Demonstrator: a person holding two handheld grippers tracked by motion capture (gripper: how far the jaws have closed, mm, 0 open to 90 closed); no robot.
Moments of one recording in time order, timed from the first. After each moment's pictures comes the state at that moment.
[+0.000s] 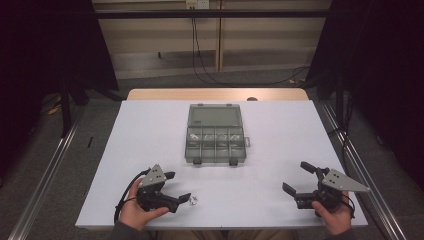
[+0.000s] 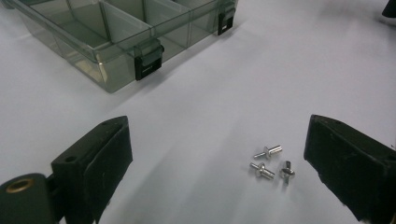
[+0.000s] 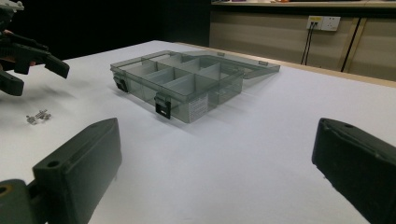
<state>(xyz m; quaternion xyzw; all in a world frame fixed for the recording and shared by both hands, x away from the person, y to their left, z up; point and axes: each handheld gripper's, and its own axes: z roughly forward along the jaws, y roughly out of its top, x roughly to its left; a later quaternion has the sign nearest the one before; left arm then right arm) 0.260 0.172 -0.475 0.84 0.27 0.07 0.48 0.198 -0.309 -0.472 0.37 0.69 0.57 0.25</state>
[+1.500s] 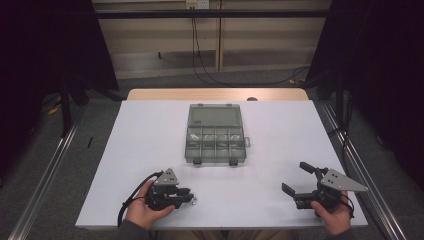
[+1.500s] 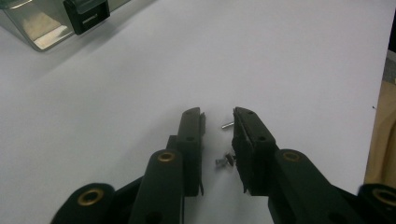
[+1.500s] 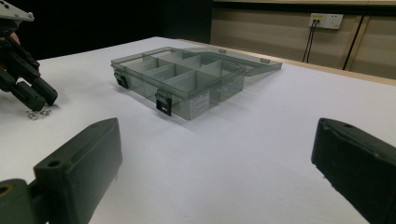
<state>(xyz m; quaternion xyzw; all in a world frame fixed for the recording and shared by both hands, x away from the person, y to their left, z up) 0.258 0.151 -0.478 0.88 0.25 0.01 0.39 0.199 -0.308 -0.473 0.36 0.70 0.56 0.25</state>
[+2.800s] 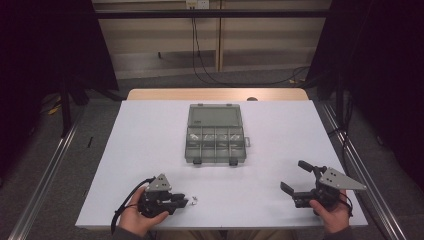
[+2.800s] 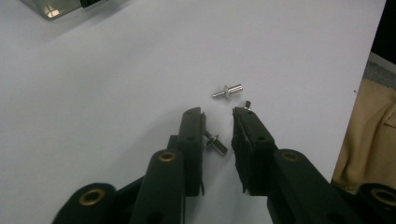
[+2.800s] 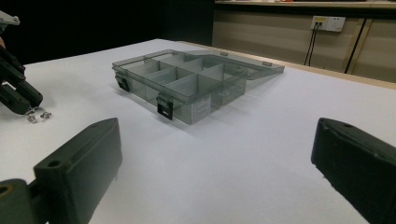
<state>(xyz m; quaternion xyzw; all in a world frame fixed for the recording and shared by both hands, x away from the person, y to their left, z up) 0.242 0.167 -0.478 0.87 0.27 0.00 0.40 0.202 -0.305 -0.472 0.36 0.70 0.56 0.25</state>
